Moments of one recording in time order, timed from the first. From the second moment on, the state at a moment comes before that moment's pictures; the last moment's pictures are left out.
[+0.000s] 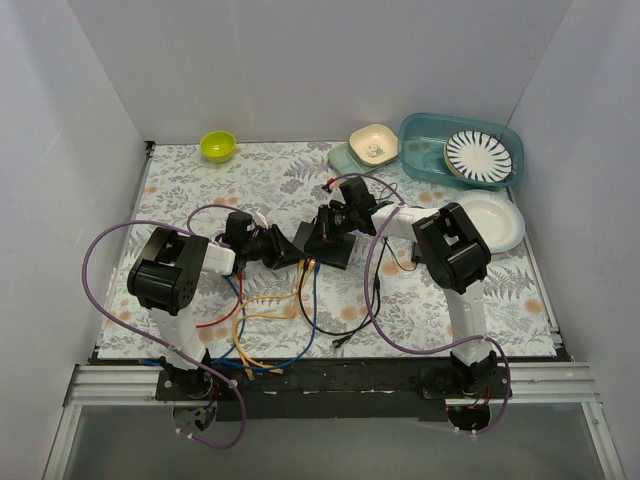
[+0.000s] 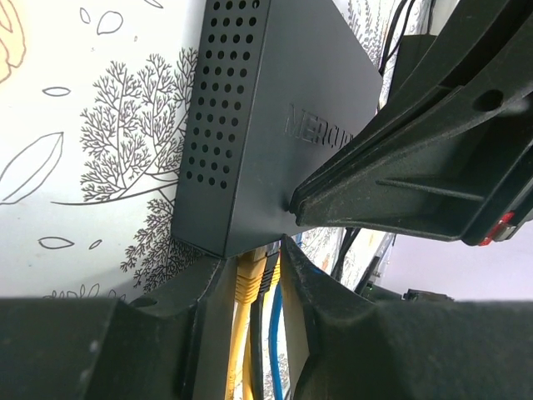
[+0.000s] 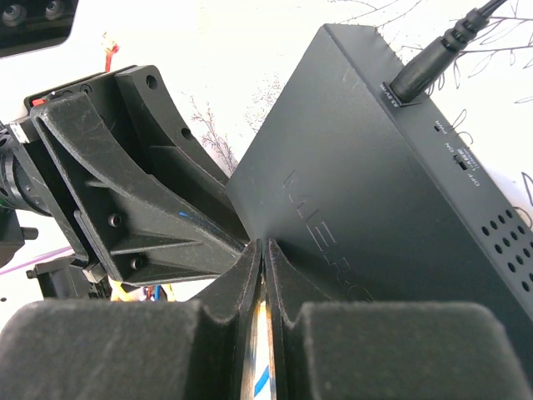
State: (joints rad) left arm -0.29 1.84 0.69 0.47 0.67 -0.86; right arm 0.59 2.13 1.35 -0.03 -0.70 0.66
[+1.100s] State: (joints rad) left arm -0.29 1.83 0.72 0.36 0.67 -0.78; right arm 0.59 2.13 1.35 -0.03 -0.70 0.66
